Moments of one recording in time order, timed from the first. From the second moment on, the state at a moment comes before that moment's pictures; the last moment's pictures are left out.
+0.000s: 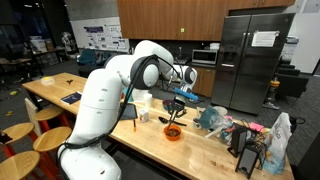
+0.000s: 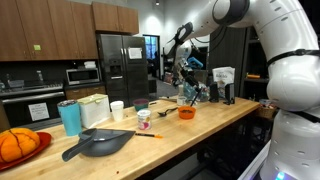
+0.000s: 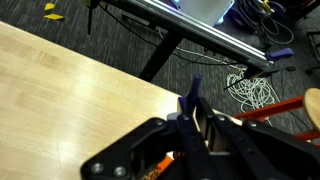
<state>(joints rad) -0.18 0.46 -0.04 -1.60 -0.03 1.24 -0.54</state>
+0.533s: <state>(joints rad) -0.16 0.50 -0.03 -1.53 -0.07 1.25 -0.54</state>
